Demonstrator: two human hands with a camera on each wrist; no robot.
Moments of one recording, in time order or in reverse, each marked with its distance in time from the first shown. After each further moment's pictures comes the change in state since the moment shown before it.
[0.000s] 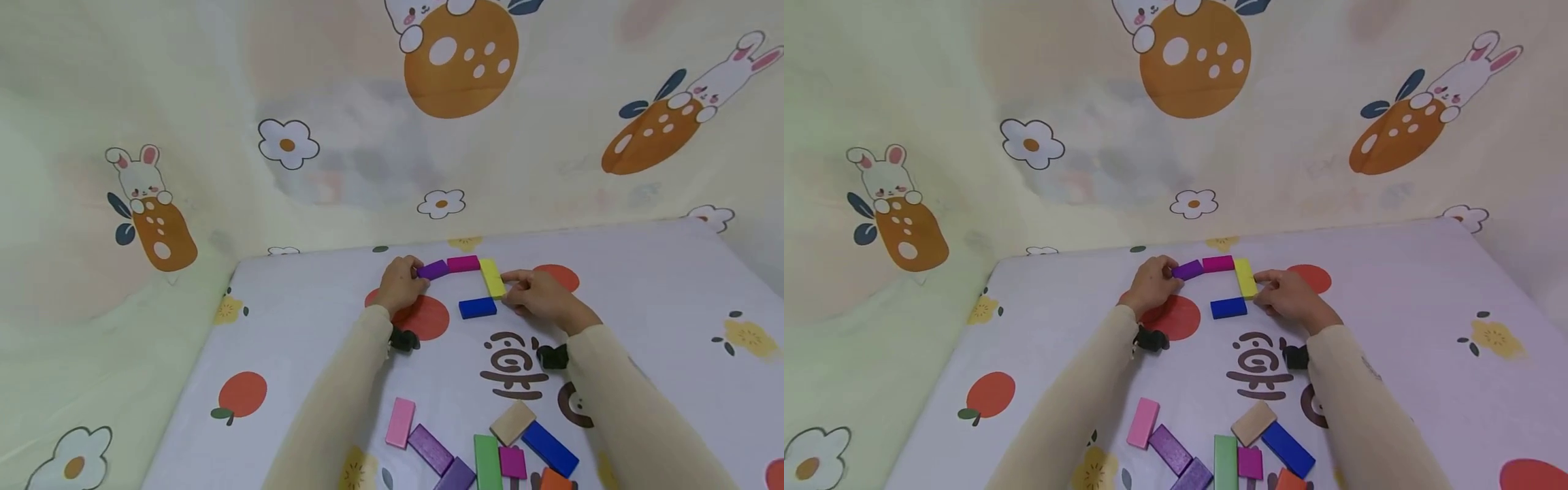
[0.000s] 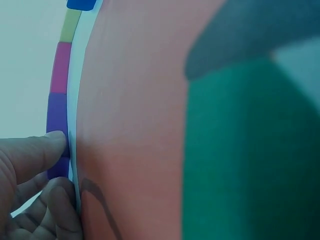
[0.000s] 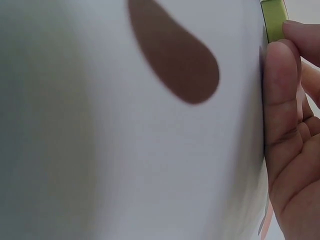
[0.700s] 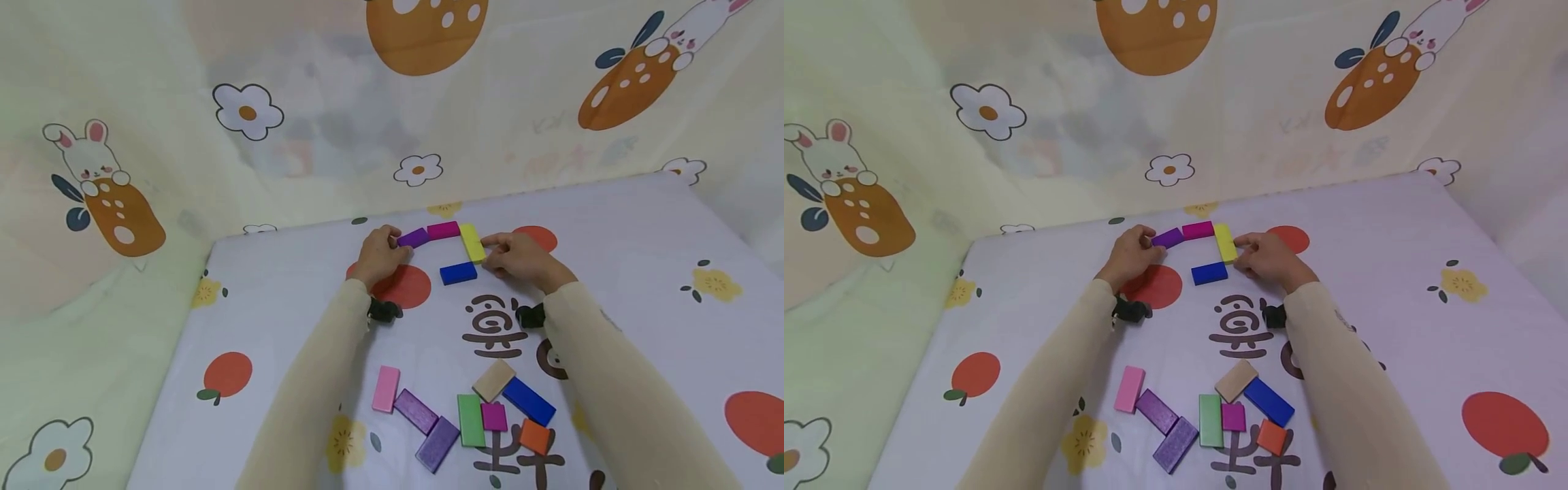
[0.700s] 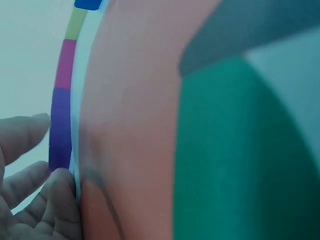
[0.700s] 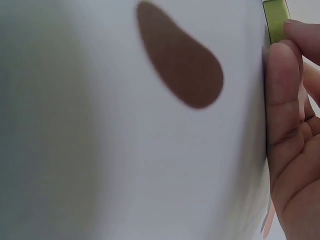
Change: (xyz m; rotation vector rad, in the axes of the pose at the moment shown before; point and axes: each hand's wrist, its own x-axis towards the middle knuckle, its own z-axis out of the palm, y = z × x) left_hand 0.001 -0.005 0.001 -0.075 -0.035 -0.025; right_hand -0.001 0.001 0.000 0.051 0.017 0.063
